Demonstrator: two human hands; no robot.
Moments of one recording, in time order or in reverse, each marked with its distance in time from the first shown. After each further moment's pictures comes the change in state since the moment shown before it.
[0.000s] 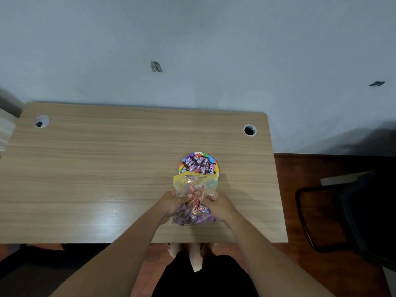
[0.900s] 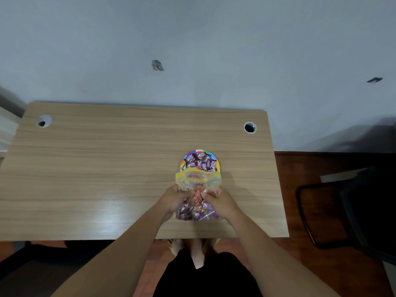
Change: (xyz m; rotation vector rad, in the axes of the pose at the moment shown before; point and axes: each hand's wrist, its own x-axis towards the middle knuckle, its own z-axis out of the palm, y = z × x) left_hand -0.012 0.004 0.002 -0.015 0.000 0.126; right_hand -0.011 -0.002 0.003 0.076 0.053 -0.059
